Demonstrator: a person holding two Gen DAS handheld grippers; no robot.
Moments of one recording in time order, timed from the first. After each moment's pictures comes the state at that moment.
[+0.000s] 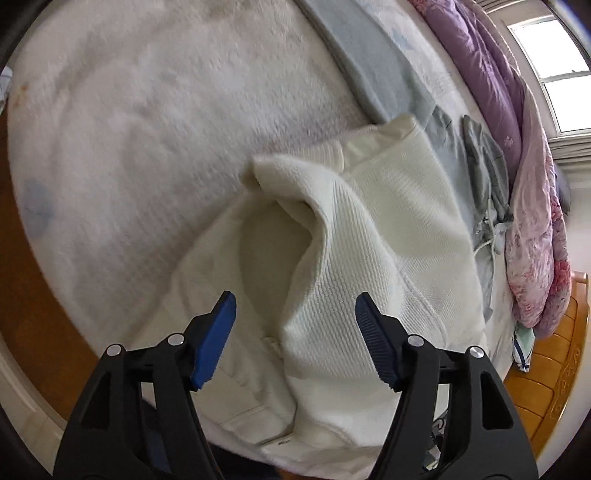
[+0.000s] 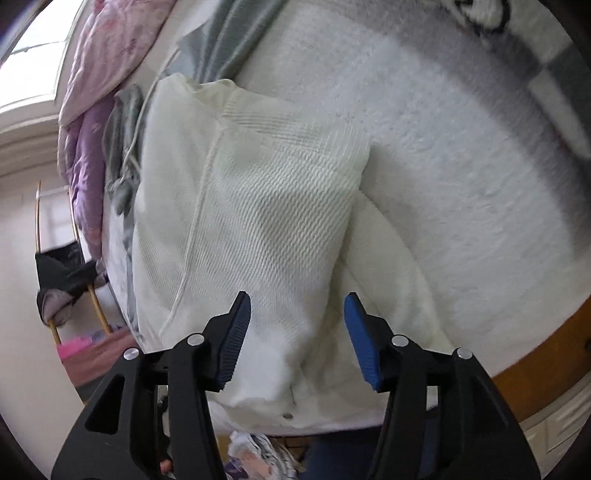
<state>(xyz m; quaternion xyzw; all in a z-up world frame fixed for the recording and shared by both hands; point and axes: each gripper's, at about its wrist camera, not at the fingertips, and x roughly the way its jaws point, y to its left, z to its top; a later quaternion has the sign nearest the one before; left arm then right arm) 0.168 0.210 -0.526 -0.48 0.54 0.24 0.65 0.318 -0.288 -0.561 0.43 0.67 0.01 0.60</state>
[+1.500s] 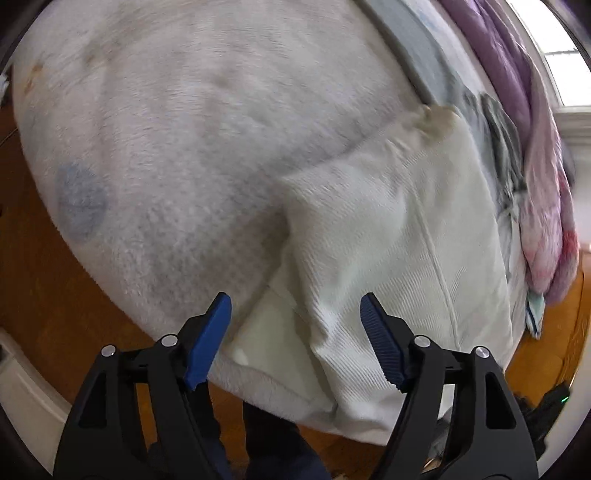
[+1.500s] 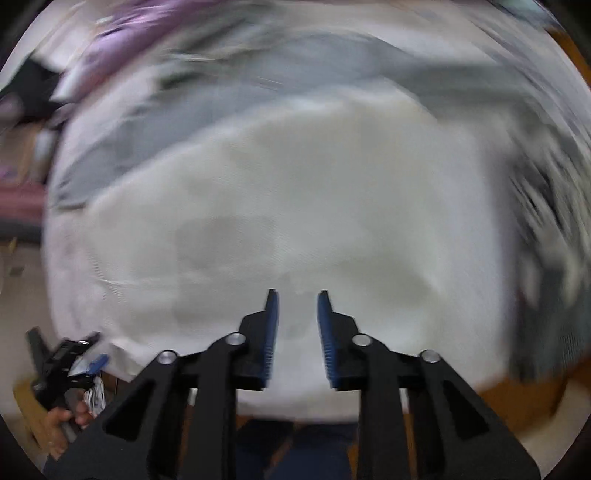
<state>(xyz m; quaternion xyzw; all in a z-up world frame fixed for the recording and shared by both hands) 0.102 0.240 -0.544 -0.47 0.58 0.21 0.63 0.370 -0.100 -0.458 0.06 0.65 0.17 0.74</state>
